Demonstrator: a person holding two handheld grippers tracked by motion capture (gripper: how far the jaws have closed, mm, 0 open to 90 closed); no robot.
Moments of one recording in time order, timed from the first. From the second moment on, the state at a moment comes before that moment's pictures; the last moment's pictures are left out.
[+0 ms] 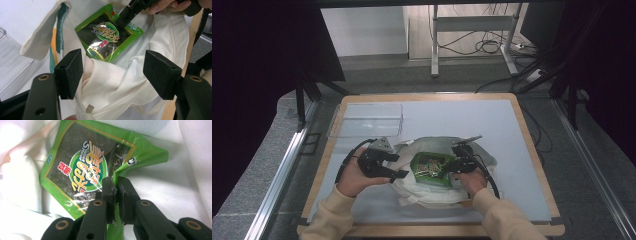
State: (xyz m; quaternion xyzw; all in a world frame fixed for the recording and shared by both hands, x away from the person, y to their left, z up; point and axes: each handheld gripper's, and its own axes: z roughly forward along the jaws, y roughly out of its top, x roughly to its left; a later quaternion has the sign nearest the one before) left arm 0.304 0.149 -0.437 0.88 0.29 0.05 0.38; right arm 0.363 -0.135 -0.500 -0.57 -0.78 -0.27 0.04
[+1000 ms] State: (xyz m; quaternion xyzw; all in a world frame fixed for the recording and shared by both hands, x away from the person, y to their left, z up) left arm 0.304 0.155 -0.433 0.87 0.30 0.05 0.38; right arm 0.342 -0.180 -0.449 -0.50 -0.80 -0.34 -0.01
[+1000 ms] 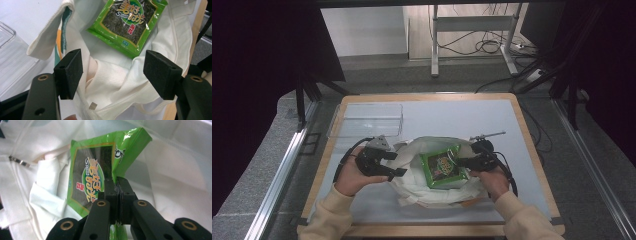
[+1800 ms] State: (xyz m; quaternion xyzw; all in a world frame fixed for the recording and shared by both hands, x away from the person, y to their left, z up) left arm 0.303 0.157 -0.429 0.87 0.30 0.06 0.39; right arm 0.316 -0.199 -0.425 -0.45 -0.80 -0.40 -0.02
